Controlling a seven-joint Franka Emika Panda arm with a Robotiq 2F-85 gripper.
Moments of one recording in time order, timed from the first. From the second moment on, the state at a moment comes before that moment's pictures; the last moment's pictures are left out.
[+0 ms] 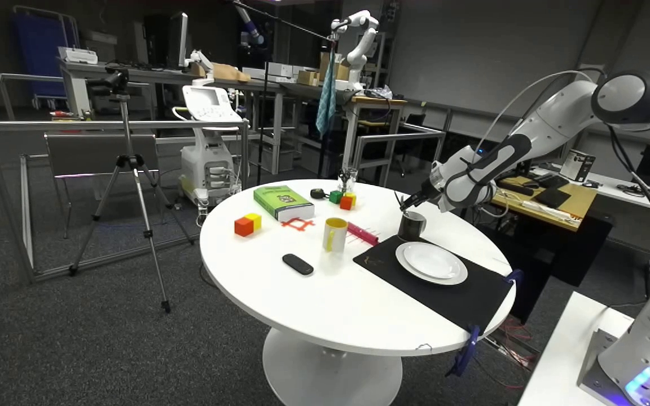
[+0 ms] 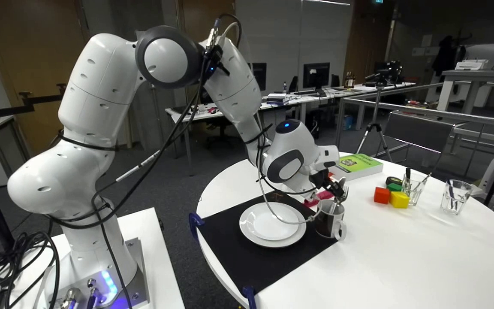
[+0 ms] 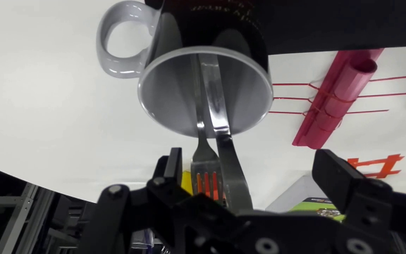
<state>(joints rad) -0.40 0.57 0.21 -2.07 -0.16 3.25 -0.09</state>
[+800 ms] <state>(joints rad) -0.58 0.67 0.41 -2.00 -0.20 3.23 -0.19</state>
